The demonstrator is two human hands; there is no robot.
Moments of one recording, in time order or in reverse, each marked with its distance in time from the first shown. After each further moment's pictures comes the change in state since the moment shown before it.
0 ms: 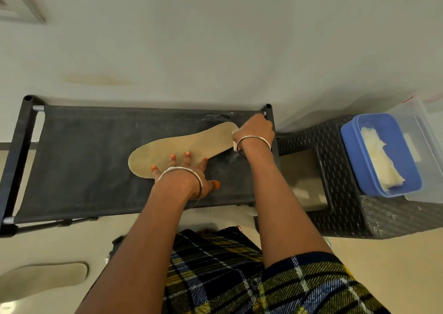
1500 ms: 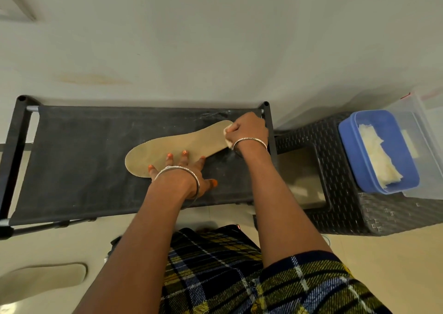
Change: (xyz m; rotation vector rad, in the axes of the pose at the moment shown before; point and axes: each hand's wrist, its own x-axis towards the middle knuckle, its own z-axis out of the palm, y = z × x) left_hand 0.000 -0.002 -0.001 0.008 -0.008 0.001; right_hand 0.002 0.003 0.008 -0.022 -0.094 -0.127
